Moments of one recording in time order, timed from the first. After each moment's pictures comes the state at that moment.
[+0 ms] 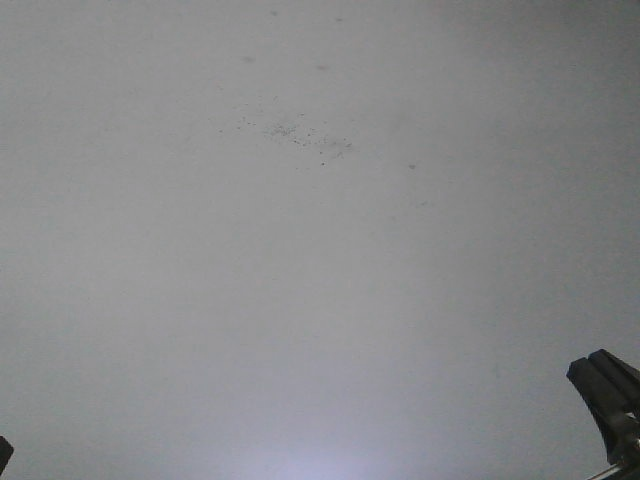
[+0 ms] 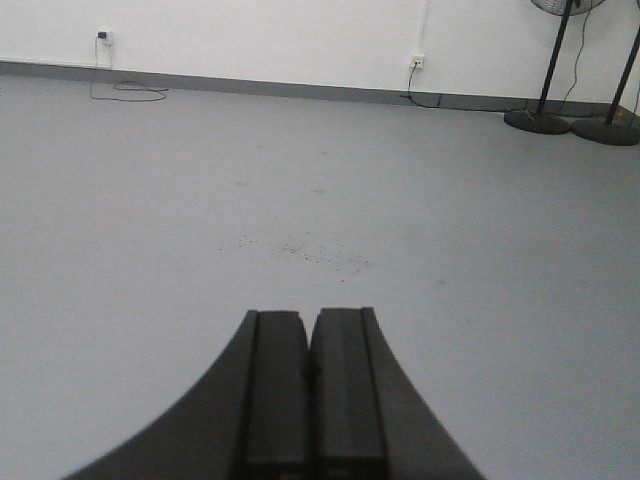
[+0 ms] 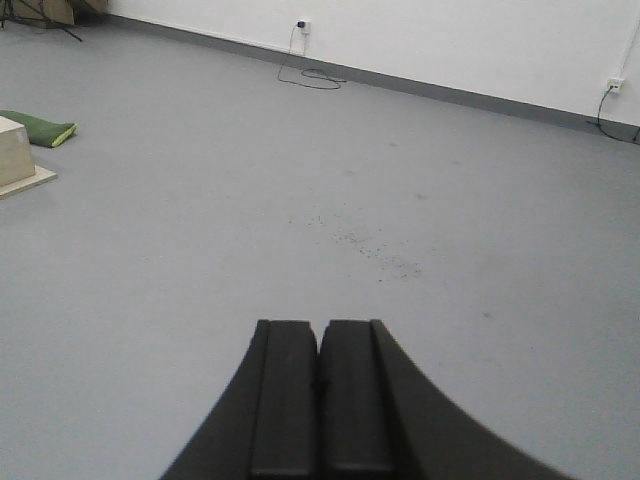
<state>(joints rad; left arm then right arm) -0.09 -0.01 0.03 -0.14 0.23 0.04 0.35 0.00 0.03 0.00 0.25 -0.08</state>
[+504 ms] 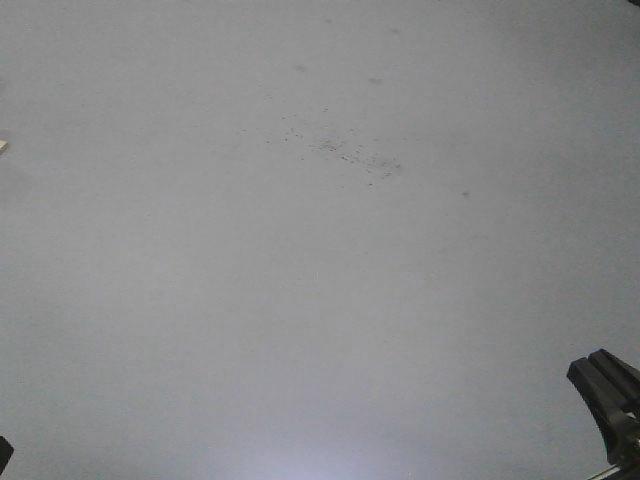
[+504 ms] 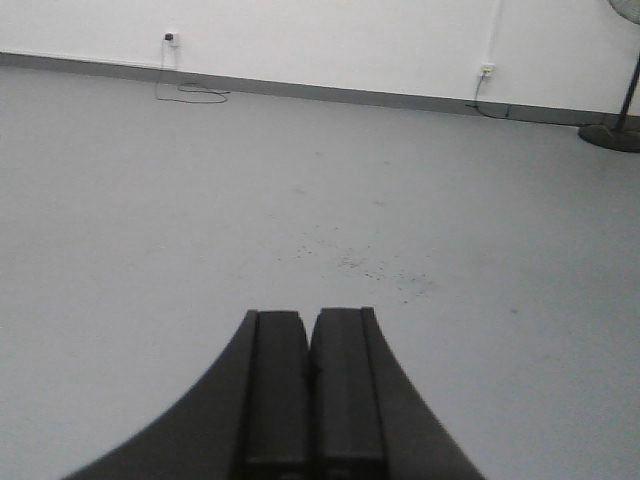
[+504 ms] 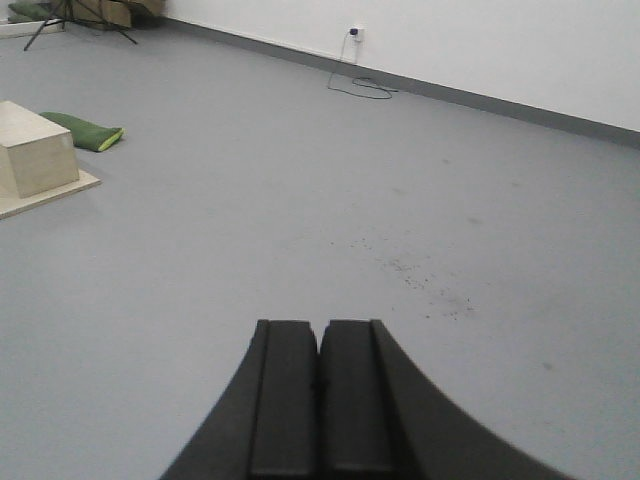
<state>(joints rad) -0.09 -0.01 0.03 -0.14 0.23 0.04 0.35 0.00 0.03 0.00 0.25 -0.08</state>
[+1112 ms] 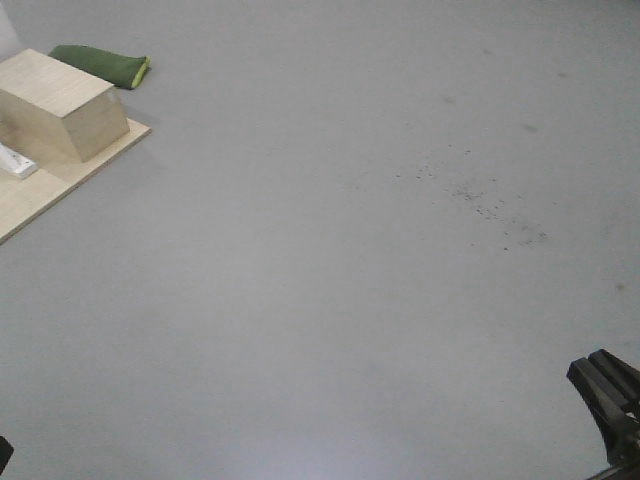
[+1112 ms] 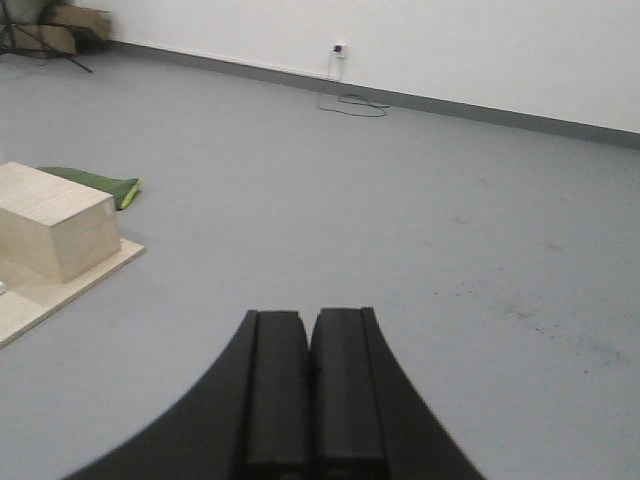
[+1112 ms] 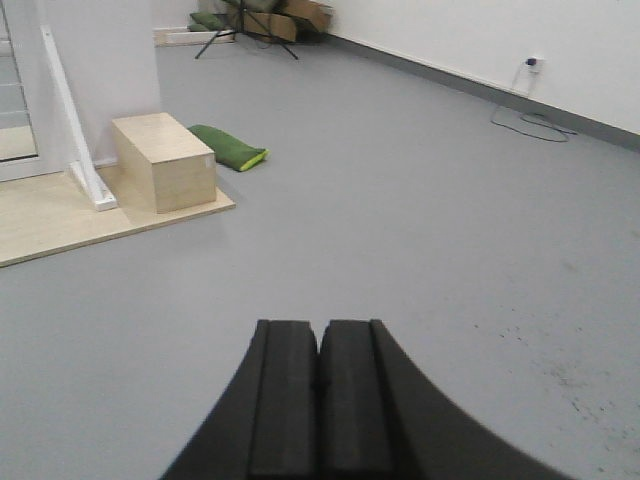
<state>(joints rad) -0.09 -0.01 0.03 -0.14 0.23 0.04 0.35 0.00 0.03 0.00 0.25 -0.08</state>
